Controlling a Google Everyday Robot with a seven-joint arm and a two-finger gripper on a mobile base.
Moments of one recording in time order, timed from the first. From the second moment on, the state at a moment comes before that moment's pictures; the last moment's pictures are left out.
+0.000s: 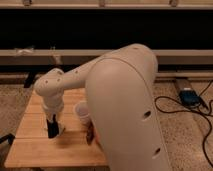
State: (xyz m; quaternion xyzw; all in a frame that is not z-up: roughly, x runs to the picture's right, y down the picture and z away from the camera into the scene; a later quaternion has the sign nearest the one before) arm -0.270 0.158 0.739 -0.37 0.12 0.54 0.74
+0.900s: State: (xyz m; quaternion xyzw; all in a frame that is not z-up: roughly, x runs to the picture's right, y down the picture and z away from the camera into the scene) arm -0.295 0.158 0.773 -0.37 0.11 0.54 0.75
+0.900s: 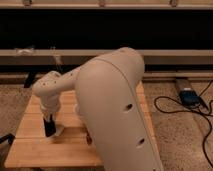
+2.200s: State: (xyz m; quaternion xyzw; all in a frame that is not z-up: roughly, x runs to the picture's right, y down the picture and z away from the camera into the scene) arm -0.290 0.165 0.795 -0.37 0.13 0.54 0.74
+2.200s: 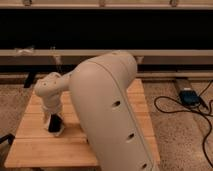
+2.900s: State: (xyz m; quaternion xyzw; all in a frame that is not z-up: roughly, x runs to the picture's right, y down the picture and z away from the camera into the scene) arm -0.285 0.136 0.774 -0.34 0.10 0.52 0.78
